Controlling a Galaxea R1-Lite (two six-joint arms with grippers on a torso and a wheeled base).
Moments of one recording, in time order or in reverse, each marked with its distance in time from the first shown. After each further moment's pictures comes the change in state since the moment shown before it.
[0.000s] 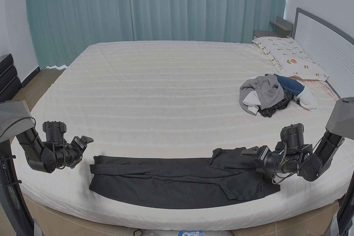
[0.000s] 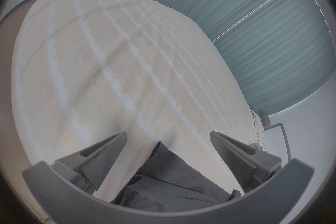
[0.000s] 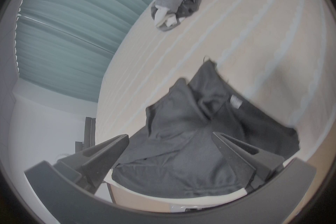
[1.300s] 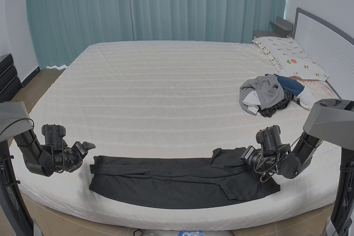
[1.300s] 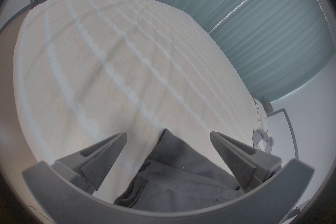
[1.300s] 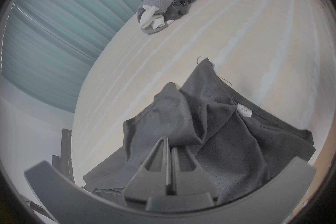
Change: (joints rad) left arm -0.006 -0.027 0.058 0.010 -0.028 0.106; right arm 0.104 0.157 -0.209 0.129 -0.300 0.062
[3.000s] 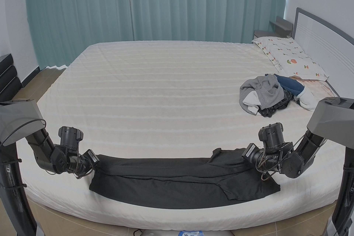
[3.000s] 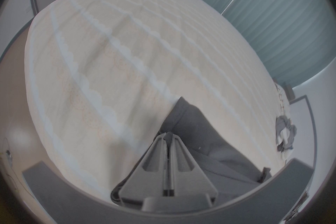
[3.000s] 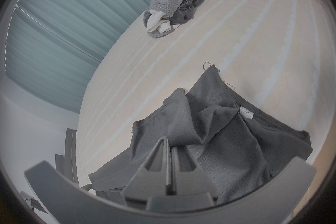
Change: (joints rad) left arm -0.120 0.037 -0.094 0.249 0.163 -0.015; right arm 0.001 -0.039 0.018 -0.014 0.011 -0.004
